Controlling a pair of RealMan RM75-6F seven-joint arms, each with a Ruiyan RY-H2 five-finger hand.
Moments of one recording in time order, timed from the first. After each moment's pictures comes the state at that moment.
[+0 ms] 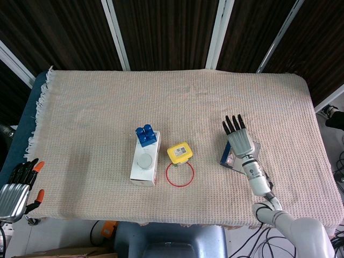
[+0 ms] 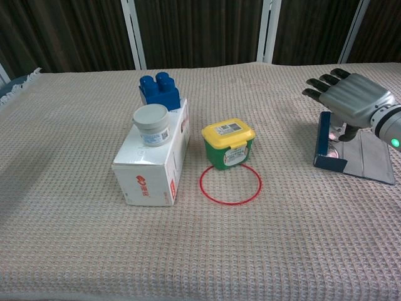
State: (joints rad) left arm -0.12 -1.09 0.01 -1.59 1.55 1.44 0.02; right arm 0.68 -1.86 0.18 -0.59 -1.36 1.02 -0.54
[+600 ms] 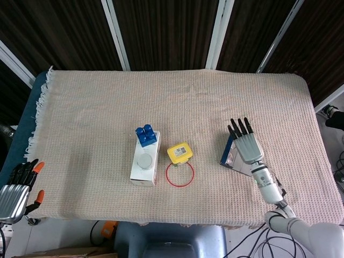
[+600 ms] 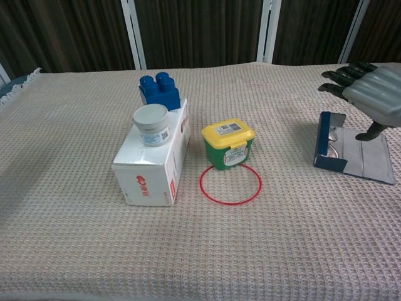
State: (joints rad) left arm -0.11 -1.09 0.01 -1.59 1.57 1.46 0.03; right arm 0.58 -1.72 0.10 -0.77 -1.44 1.17 -0.44
